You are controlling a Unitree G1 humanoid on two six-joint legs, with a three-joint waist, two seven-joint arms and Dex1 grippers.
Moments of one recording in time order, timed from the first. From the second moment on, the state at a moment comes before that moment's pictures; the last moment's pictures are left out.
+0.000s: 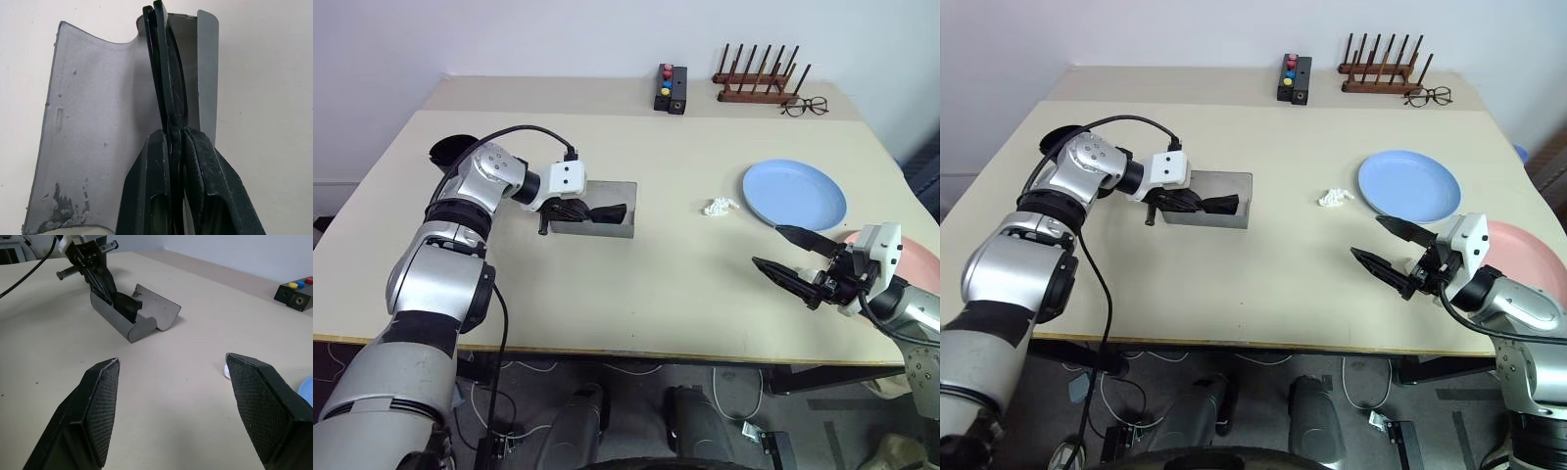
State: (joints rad) left arm -1.26 0.47 -0.26 1.30 0.28 -0.39 -1.32; right arm 0.05 -0.70 -0.37 -0.27 0.61 0.23 0.96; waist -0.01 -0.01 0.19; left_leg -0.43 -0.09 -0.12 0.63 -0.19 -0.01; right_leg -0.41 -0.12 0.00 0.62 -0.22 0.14
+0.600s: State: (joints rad) left arm -1.26 0.46 -0.21 1.31 0.25 -0.38 -1.28; right arm 0.01 -0.70 -0.37 -0.27 0.61 0.23 0.97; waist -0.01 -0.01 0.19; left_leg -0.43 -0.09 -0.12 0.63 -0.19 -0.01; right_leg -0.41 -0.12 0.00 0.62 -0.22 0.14
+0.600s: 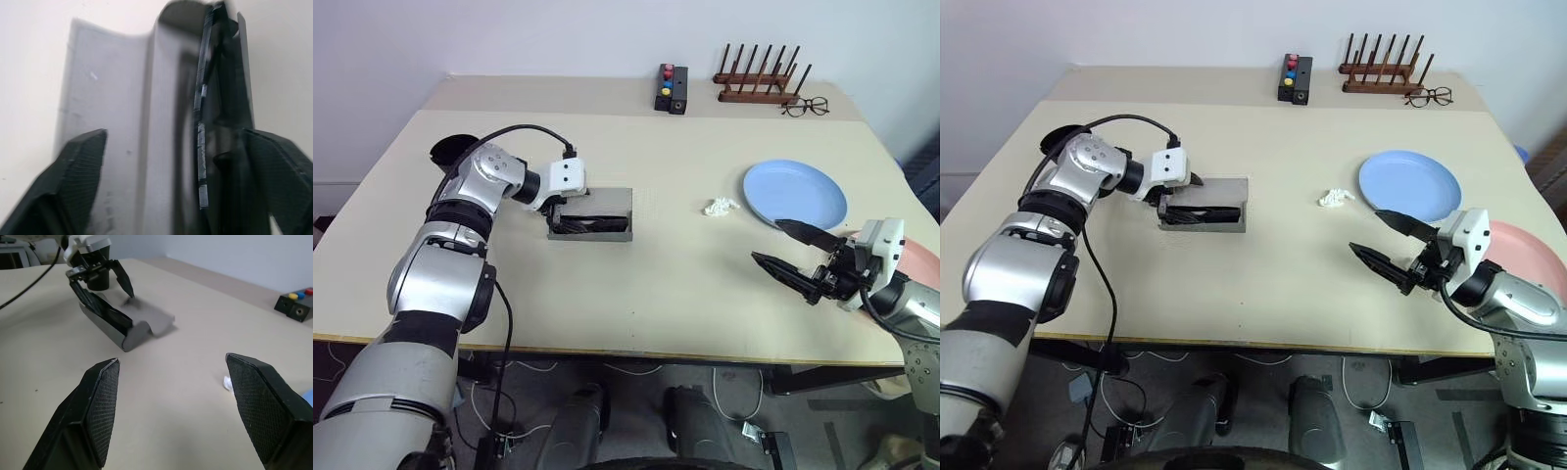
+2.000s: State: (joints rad) left arm -1.31 0.42 -0.22 1.30 0.32 -0.13 -0.98; right arm -0.05 -0.68 -0.30 -0.26 0.60 0.22 0.96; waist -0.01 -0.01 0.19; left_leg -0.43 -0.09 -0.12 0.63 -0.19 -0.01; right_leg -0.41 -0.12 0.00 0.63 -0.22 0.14
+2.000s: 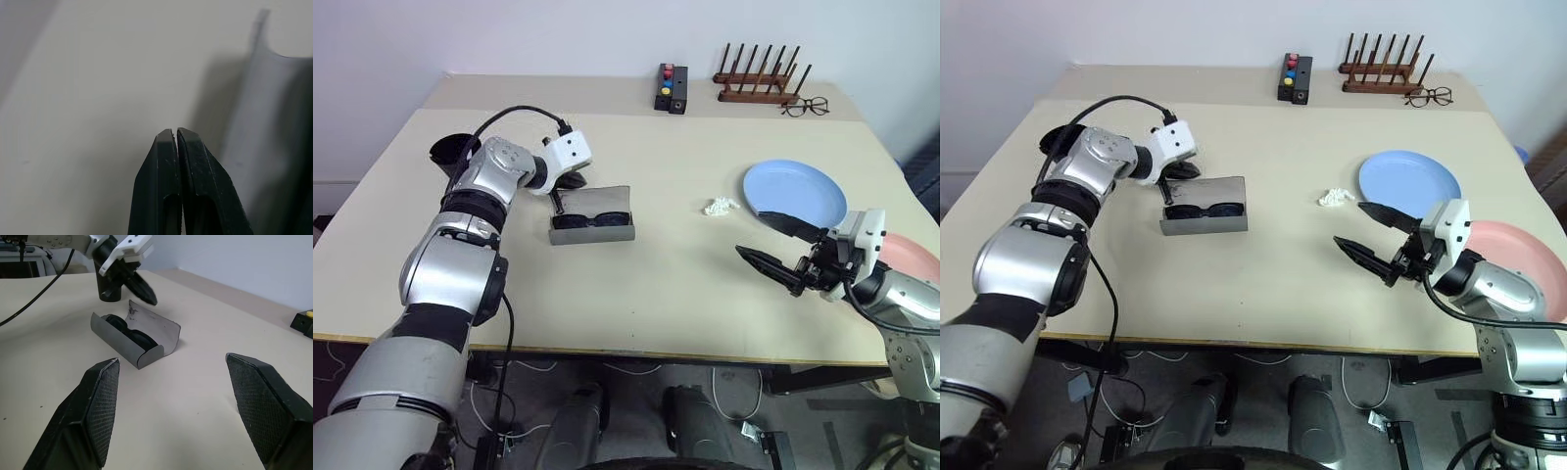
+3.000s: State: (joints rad) left arm -0.91 0.44 -0.02 0.44 -0.11 0.29 -1.17; right arm -0.08 -0.70 -0.34 -0.11 0.52 0.22 0.88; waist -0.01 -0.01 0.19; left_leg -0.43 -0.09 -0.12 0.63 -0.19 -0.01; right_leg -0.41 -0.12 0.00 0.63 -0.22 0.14
